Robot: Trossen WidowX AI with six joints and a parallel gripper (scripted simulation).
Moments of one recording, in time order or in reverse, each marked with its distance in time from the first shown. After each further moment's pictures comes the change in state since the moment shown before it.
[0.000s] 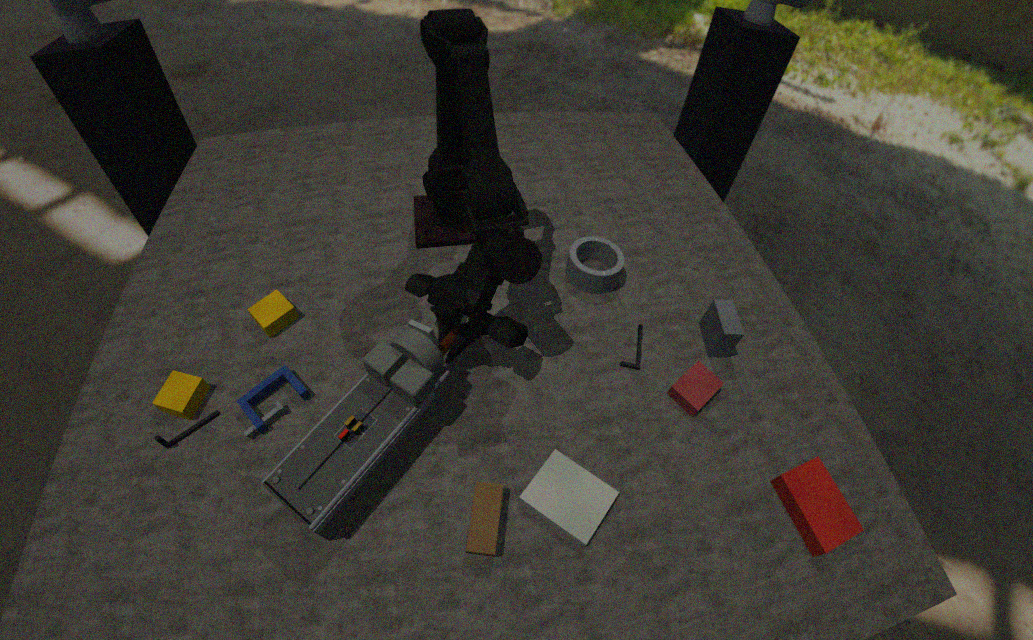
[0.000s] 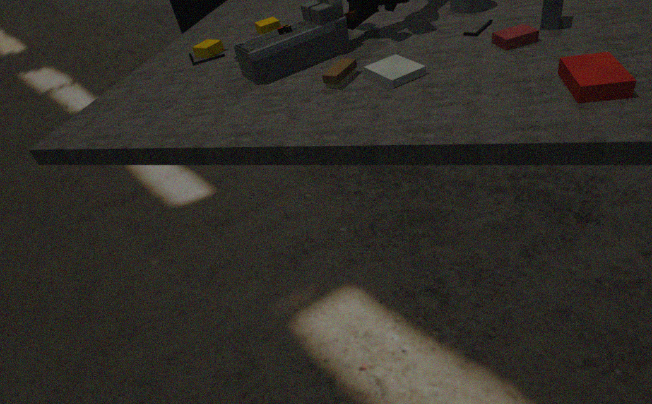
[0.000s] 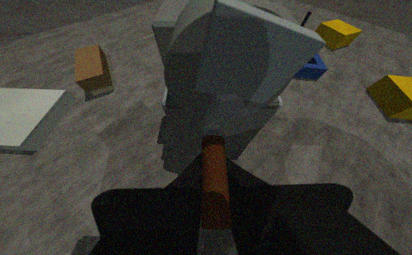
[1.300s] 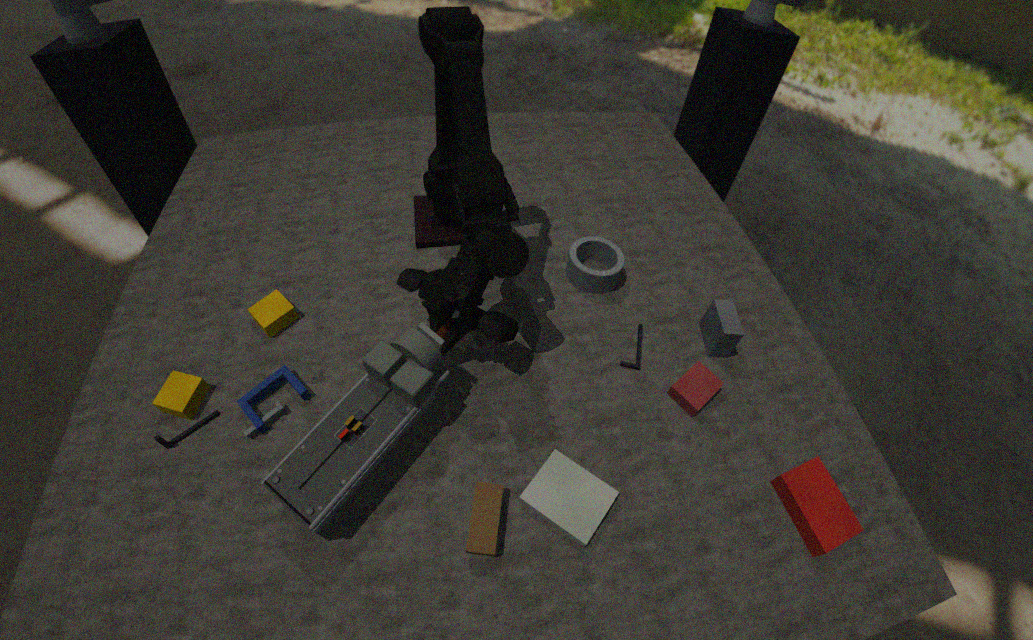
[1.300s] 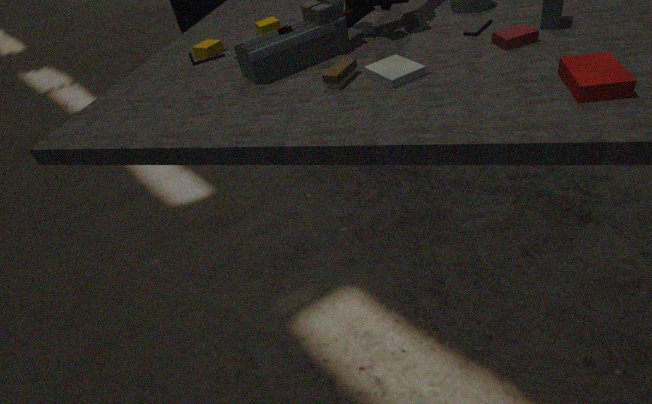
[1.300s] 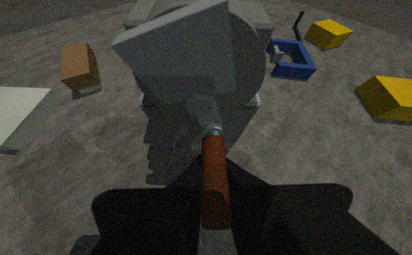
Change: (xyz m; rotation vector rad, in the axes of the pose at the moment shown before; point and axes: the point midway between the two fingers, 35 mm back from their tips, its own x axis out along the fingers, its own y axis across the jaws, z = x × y) arm -0.001 -0.016 0.001 -0.006 0.006 -0.009
